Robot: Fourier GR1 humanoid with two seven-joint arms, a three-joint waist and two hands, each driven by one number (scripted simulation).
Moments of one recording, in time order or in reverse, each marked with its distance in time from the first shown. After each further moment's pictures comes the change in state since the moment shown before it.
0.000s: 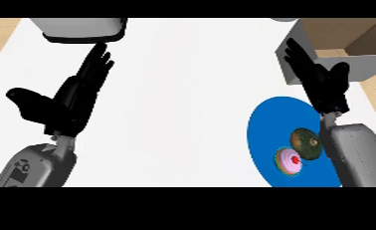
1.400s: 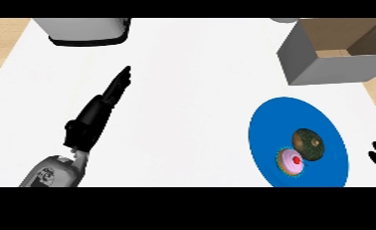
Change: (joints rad) left arm 0.064 0.006 -0.113 0.094 -0.173 -0.137 -0.141; right arm 0.999 -0.419 -0.099 -0.693 0.631 -0.202 -0.400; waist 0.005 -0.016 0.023
